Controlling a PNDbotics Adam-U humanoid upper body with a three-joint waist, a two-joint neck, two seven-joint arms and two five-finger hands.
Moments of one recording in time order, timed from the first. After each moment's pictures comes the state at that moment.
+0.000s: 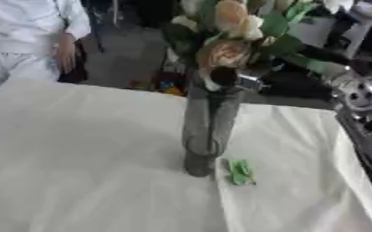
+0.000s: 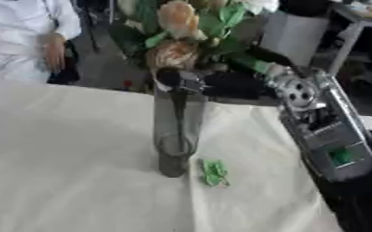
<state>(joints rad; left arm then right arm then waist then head) -0.68 0.32 0.09 -1.99 -0.04 -0.24 0.61 -0.88 -0.50 0.20 -1.81 0.34 0.56 0.56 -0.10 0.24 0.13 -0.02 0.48</state>
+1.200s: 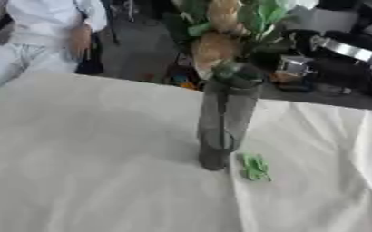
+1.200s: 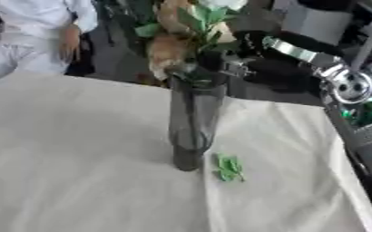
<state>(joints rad) -0.68 0.32 0.09 -1.99 -0.04 -0.24 0.61 -0.85 -0.54 0.17 -1.82 0.28 0.57 0.53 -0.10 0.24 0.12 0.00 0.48</state>
